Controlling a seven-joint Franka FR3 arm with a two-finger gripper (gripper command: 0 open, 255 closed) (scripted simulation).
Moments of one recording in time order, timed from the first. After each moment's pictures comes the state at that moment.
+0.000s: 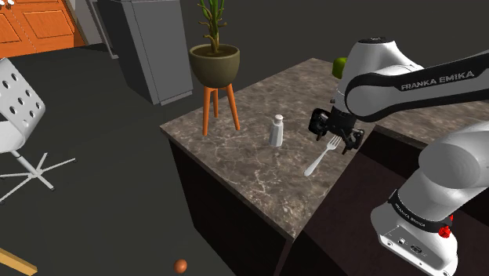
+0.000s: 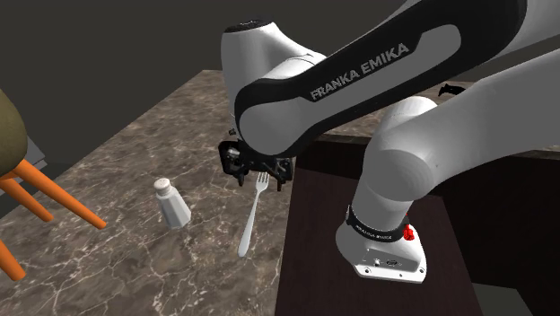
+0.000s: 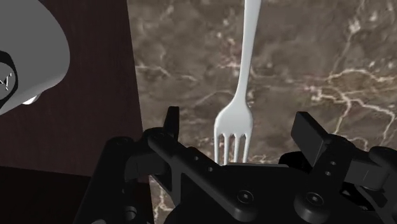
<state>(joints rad) -0.26 -0.86 0.54 -3.03 0.43 2.22 1.28</state>
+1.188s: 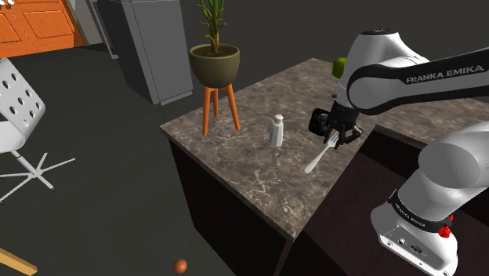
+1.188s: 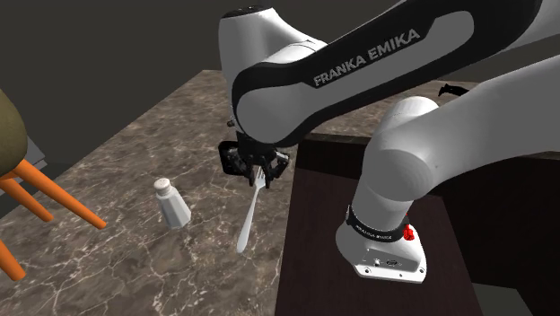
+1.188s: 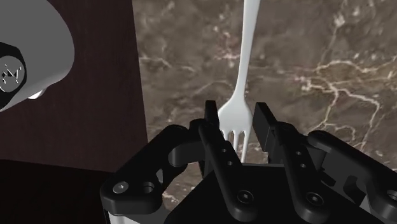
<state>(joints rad) -0.27 -0.90 0.52 -3.00 0.41 2.16 1.27</state>
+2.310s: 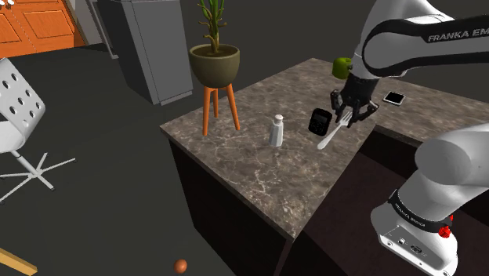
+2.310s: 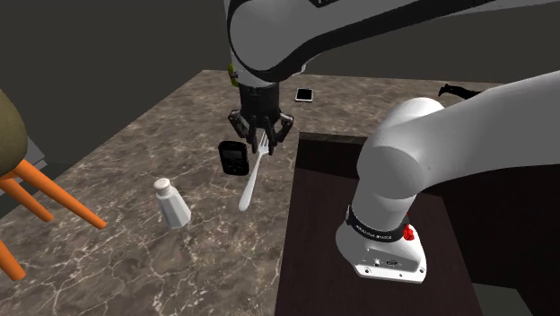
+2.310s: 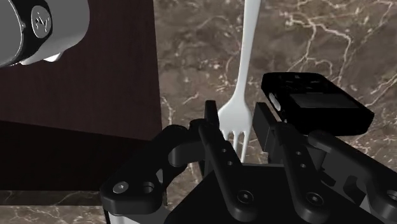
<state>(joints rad) -0.37 -0.98 0.37 -2.88 0.27 1.96 1.18</state>
